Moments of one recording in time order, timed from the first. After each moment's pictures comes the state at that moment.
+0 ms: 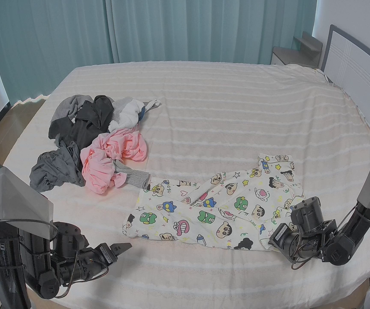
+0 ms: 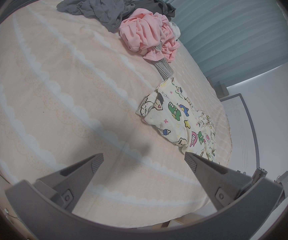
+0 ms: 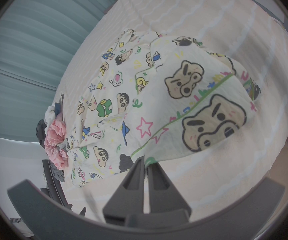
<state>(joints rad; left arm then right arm) -0.32 2.24 -0.02 -1.55 -0.14 -0.89 0.47 2.02 -0.40 -0.78 -0.13 1.17</state>
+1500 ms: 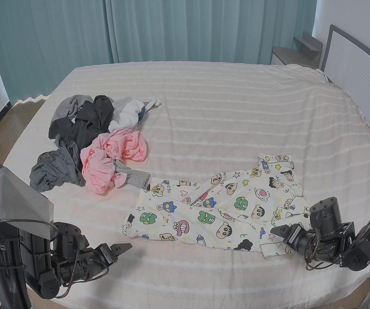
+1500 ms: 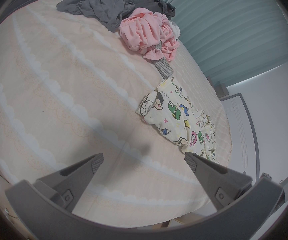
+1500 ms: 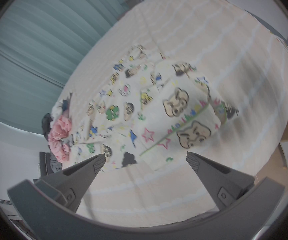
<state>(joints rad) -0.32 2.24 -0.02 -1.55 -0.14 -0.89 0.48 1.86 -0.28 -0.78 -0.20 1.06</state>
